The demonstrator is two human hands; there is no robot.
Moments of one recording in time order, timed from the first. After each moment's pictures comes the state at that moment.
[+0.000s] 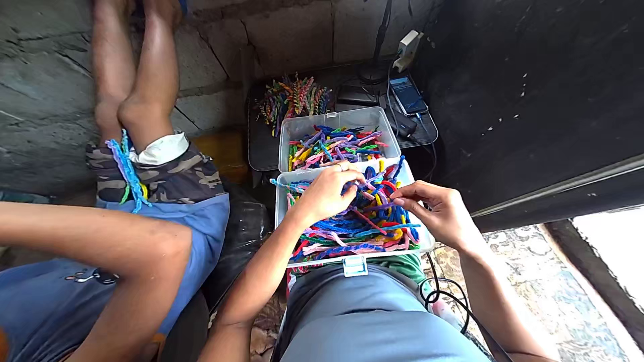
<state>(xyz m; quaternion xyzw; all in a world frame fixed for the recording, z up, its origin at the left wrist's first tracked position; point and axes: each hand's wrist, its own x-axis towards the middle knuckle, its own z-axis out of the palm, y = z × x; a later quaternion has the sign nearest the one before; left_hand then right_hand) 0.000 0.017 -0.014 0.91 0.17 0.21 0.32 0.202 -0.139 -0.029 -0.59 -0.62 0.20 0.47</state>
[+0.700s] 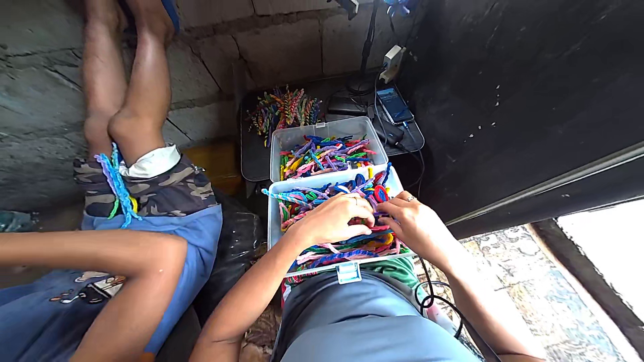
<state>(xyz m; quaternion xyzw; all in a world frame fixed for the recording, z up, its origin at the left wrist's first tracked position) 0.008 0.000 -0.014 0.93 0.00 0.10 0.36 0.187 -0.141 -0.028 -0.67 -0.70 0.09 0.23</state>
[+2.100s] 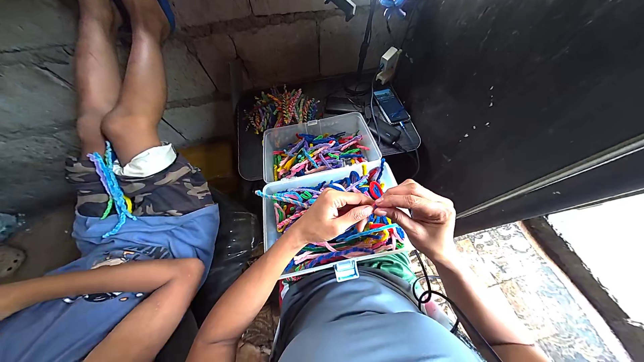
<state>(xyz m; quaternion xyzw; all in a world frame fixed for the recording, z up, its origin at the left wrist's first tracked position) -0.001 -0.010 -0.003 0.76 -0.01 0.25 0.59 0.175 -0.130 -0.016 -0.43 -0.66 0.07 0.61</state>
